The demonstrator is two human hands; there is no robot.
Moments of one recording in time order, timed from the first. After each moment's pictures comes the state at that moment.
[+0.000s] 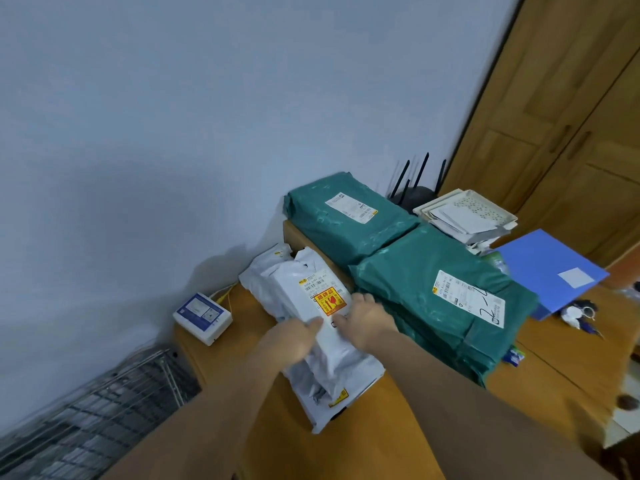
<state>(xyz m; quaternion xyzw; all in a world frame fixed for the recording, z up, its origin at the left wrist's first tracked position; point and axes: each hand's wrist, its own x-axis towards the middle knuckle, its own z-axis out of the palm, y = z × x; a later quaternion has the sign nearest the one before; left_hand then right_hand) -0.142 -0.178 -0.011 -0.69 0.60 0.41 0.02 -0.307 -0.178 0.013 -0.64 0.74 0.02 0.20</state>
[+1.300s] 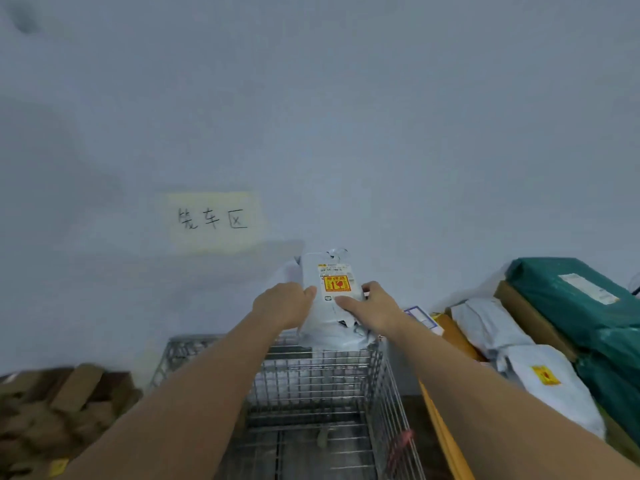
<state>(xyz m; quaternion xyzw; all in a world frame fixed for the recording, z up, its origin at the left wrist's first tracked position) 0.285 0.141 0.169 -0.85 0.52 0.09 -0.10 0.100 0.068 0.180 -0.74 0.48 -0.17 0.45</state>
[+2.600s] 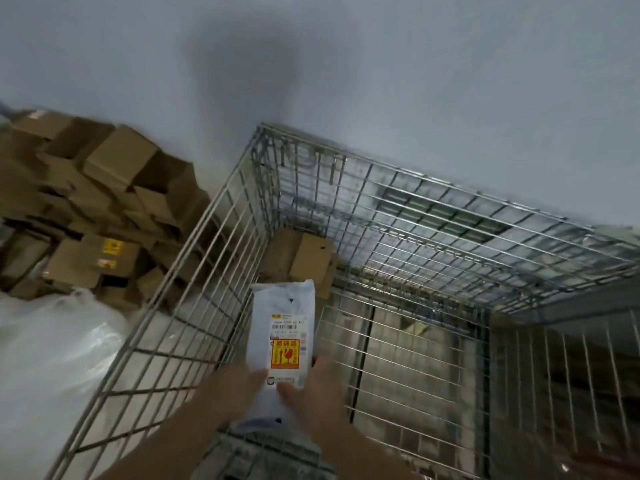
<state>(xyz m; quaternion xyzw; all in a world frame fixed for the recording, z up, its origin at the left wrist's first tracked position) 0.521 0.392 -0.420 -0.87 0.21 0.45 -0.07 0.402 0.282 -0.441 -0.69 0.48 0.13 0.52</state>
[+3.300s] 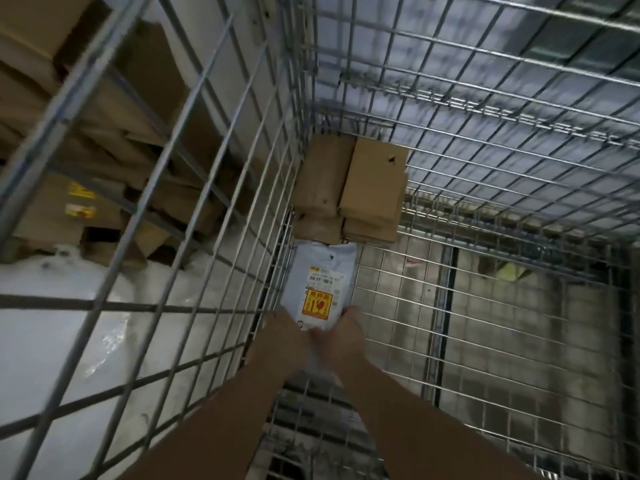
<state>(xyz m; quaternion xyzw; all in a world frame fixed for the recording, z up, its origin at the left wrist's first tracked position) 0.570 0.384 -0.636 -0.88 0.12 0.46 -0.09 0.489 0.304 -0.680 -0.61 0.57 0.11 0.54</state>
